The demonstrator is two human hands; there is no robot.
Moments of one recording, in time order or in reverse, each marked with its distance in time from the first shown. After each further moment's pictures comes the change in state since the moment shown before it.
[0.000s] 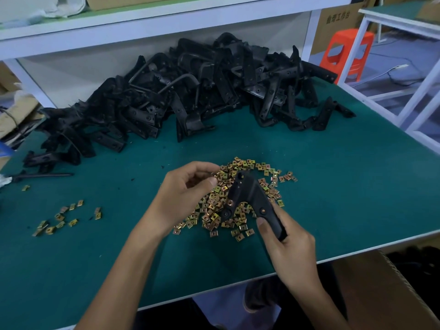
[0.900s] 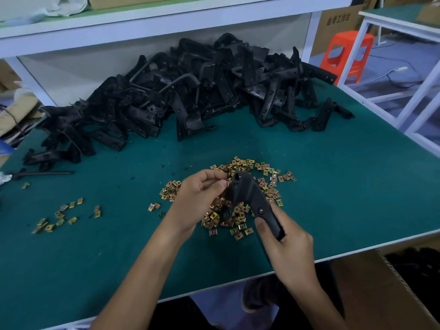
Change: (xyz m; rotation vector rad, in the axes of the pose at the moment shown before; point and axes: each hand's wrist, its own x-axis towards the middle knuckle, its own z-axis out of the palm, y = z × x) left_hand 0.004 -0.017 0.032 -0.236 0.014 -0.210; right_hand -0.001 -0.005 -0.003 0.009 -0.031 0.019
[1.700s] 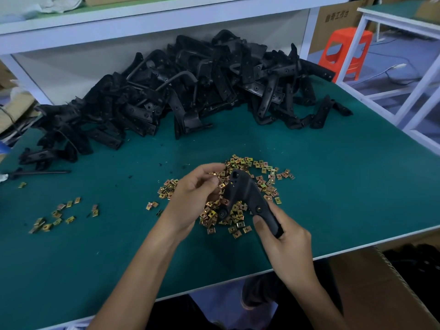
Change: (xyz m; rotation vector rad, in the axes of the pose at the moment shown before) left_hand 0.001 -0.005 -0.002 -0.070 0.000 0.041; right_hand 0.002 -0.001 -0.001 -0.009 0.007 -0.040
